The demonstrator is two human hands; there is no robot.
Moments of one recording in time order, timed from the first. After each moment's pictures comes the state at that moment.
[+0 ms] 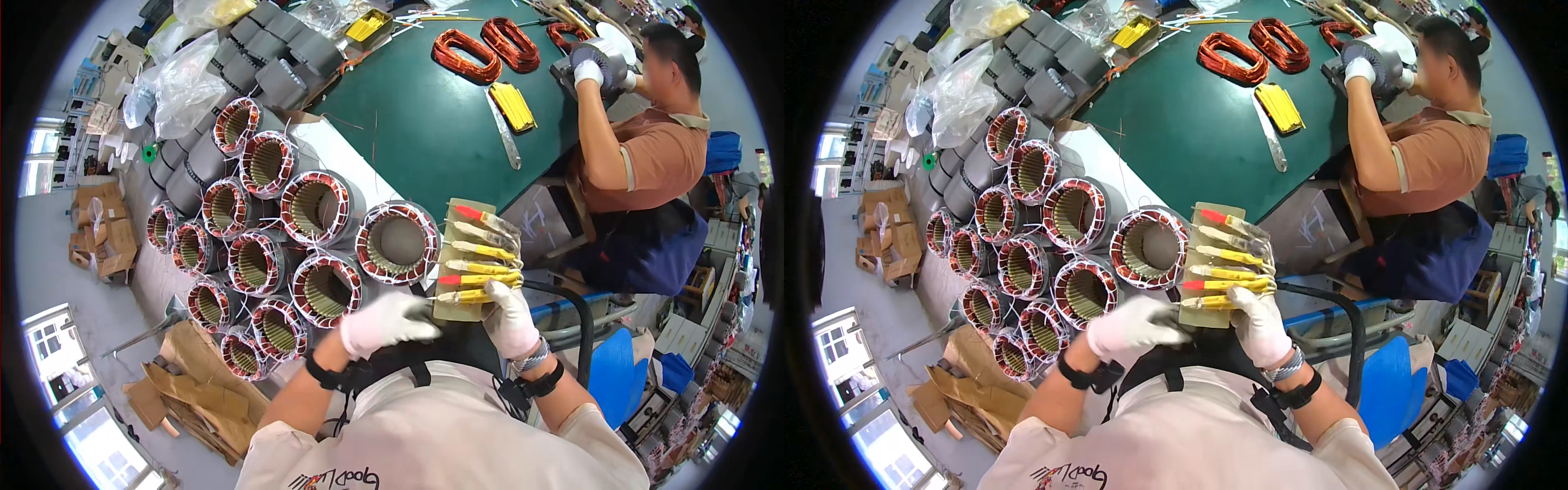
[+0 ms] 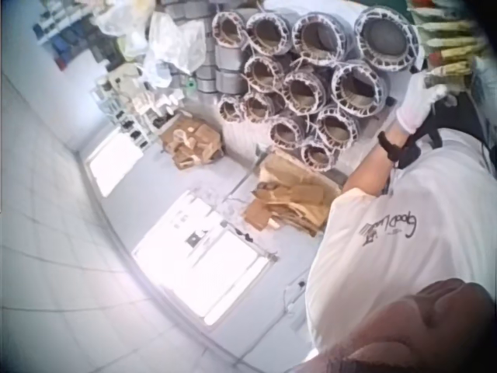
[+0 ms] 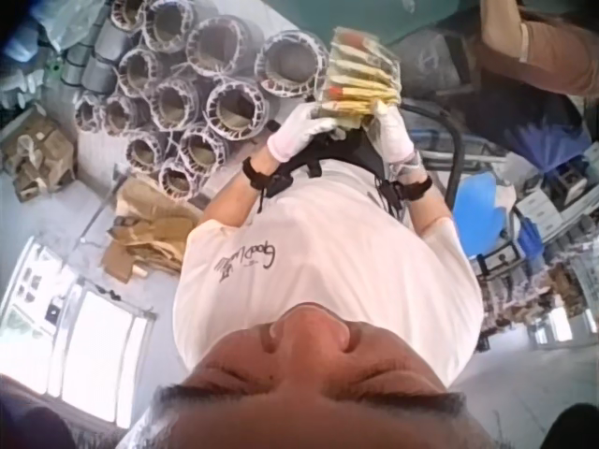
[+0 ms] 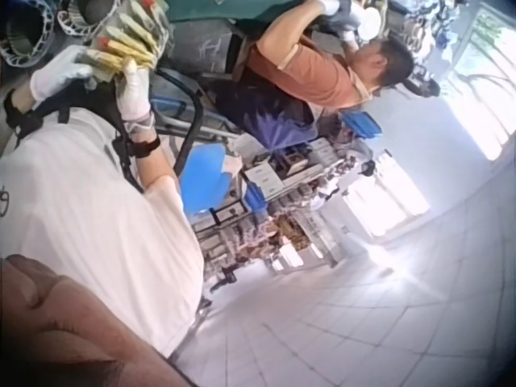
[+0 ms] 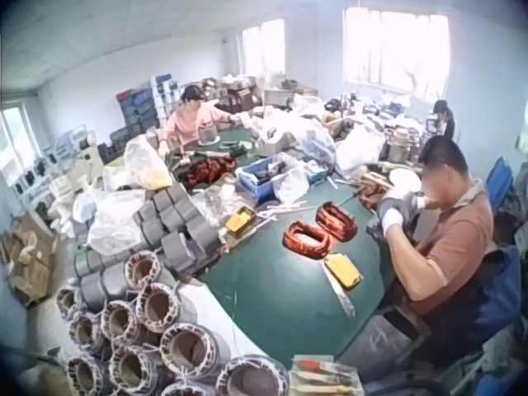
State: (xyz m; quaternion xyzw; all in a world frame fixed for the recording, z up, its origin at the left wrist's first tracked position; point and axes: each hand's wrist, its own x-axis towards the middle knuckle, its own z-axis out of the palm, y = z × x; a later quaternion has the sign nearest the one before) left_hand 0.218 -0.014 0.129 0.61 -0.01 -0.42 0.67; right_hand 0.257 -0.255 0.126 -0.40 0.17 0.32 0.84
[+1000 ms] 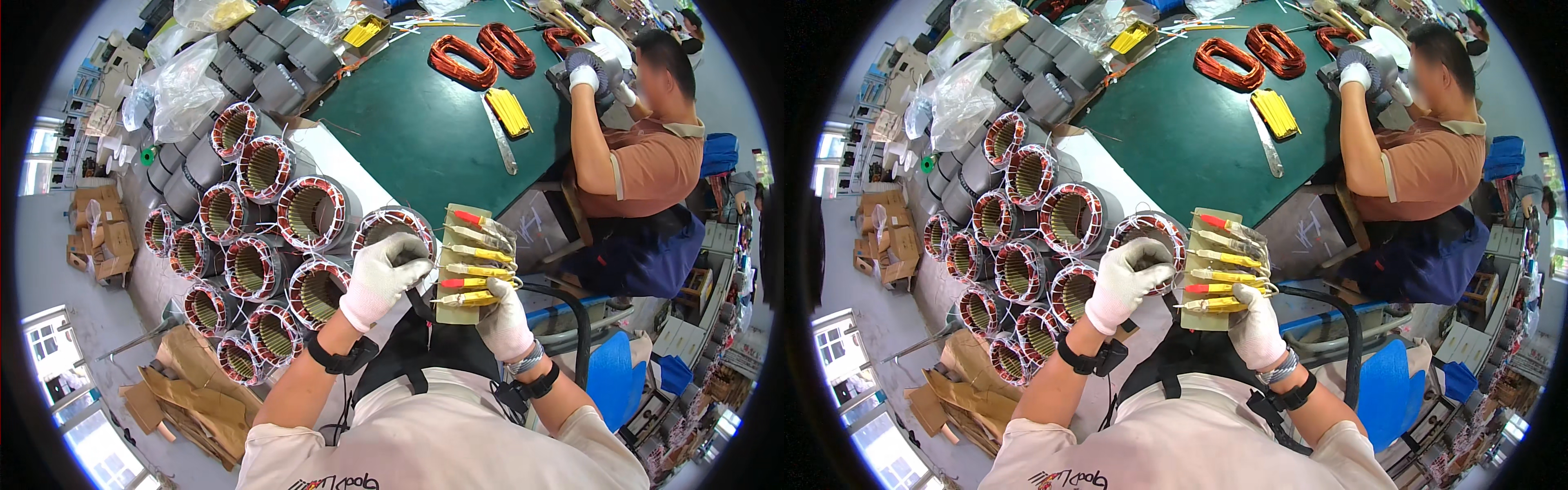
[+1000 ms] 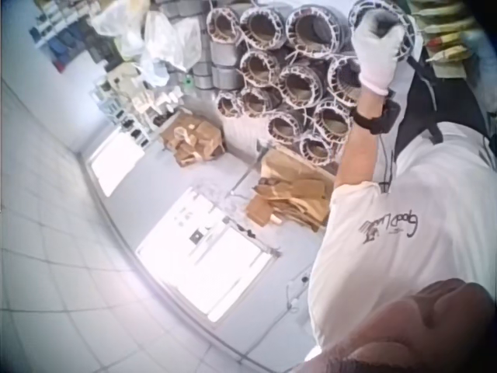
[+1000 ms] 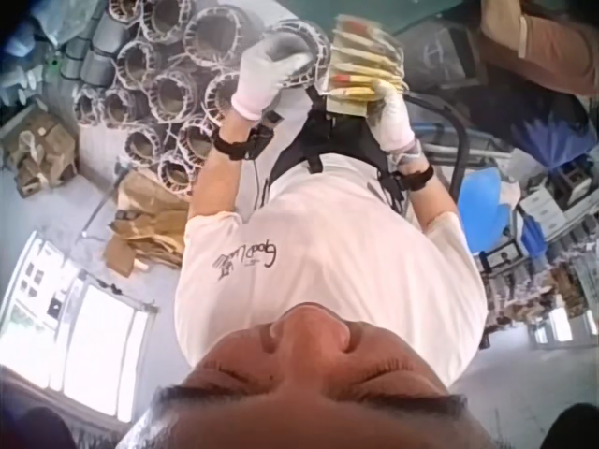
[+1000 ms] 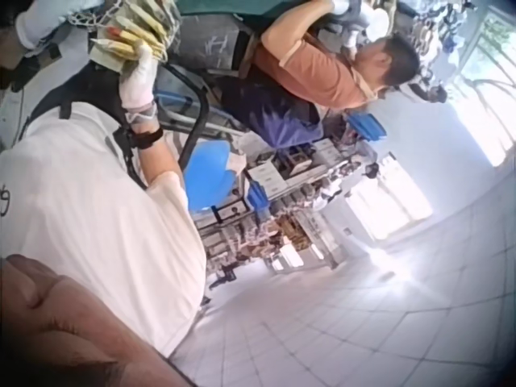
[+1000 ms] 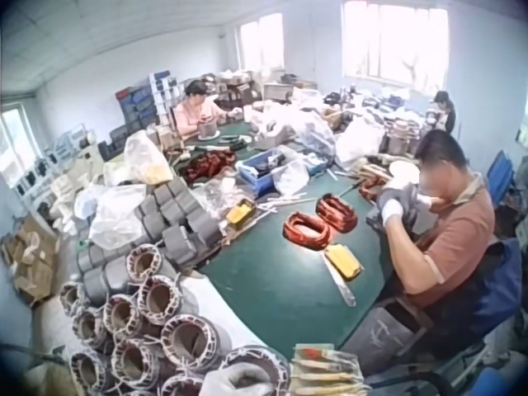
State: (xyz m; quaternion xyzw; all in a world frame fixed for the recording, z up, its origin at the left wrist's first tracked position) left_hand 0.264 -0.017 0.140 0.68 0.15 -0.11 0.71; right_hand 0.255 -0.254 0.113 -0.34 0.27 0.31 0.84
